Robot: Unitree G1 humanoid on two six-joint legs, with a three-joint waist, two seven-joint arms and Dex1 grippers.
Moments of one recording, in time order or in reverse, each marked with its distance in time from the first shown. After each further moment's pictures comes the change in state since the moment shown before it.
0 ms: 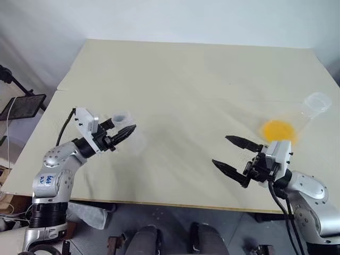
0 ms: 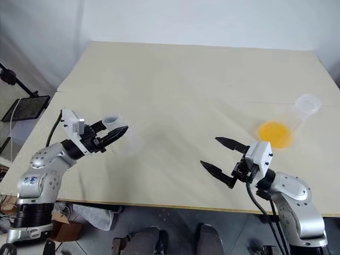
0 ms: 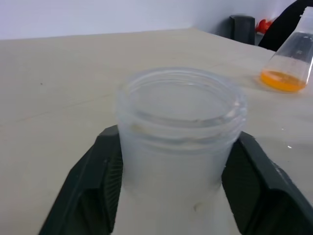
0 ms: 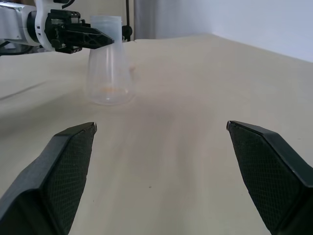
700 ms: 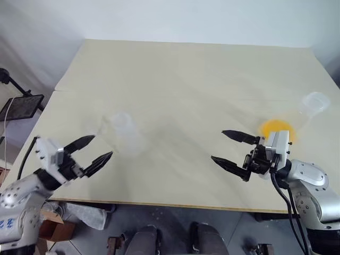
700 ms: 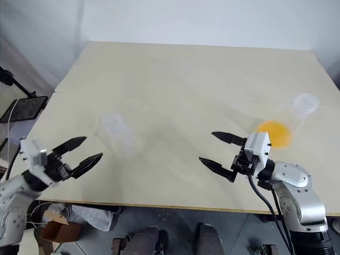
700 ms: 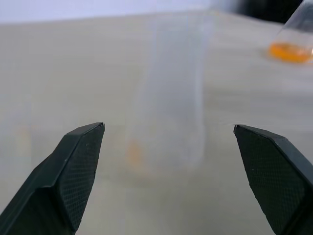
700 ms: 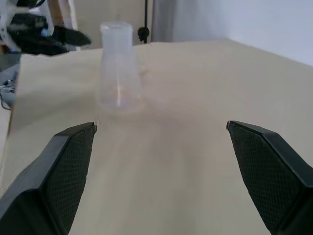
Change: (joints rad) left arm 0.325 0.073 0.205 -0.174 -0.087 -0.055 -0.061; right arm -0.114 -0.050 0.005 0.071 0.027 0.040 0.092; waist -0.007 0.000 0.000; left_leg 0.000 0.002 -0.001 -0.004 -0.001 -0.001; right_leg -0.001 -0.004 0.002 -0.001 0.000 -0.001
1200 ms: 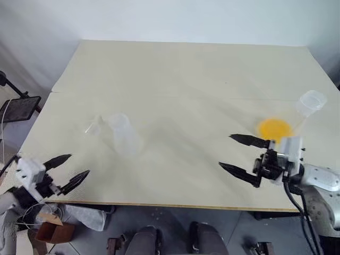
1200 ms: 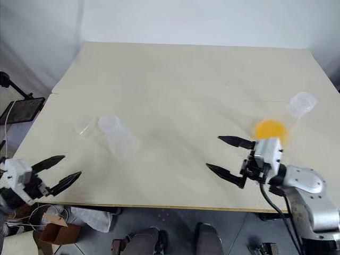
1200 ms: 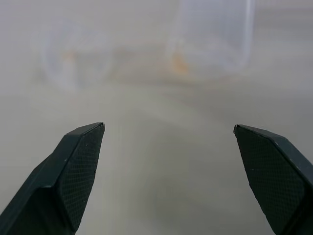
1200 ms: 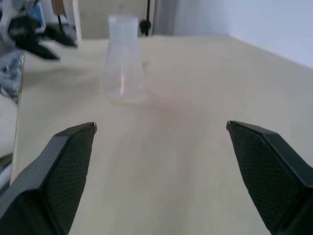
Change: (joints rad) left arm 0.228 0.060 0.143 0.279 0.134 -0.243 -0.173; right arm 0.046 -0.039 -0.040 -0.051 0.027 -0.016 0.035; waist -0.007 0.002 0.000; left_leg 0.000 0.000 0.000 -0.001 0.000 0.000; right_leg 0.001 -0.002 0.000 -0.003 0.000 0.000
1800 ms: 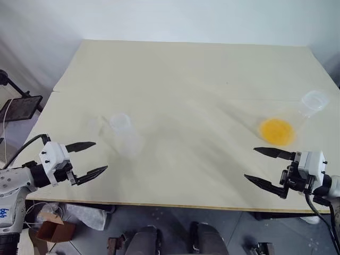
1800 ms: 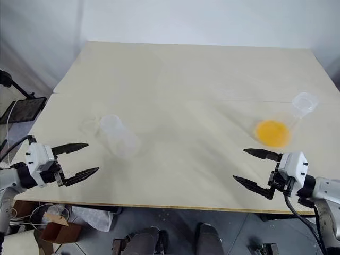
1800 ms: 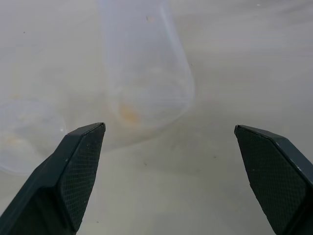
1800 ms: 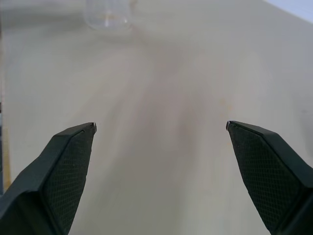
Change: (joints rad) left arm -0.209 0.129 -0.174 -0.067 0.066 -0.027 -0.103; right arm 0.167 -0.116 -0.160 0.225 -0.070 -0.194 0.203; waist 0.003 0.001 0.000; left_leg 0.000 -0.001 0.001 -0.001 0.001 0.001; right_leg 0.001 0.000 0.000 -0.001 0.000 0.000
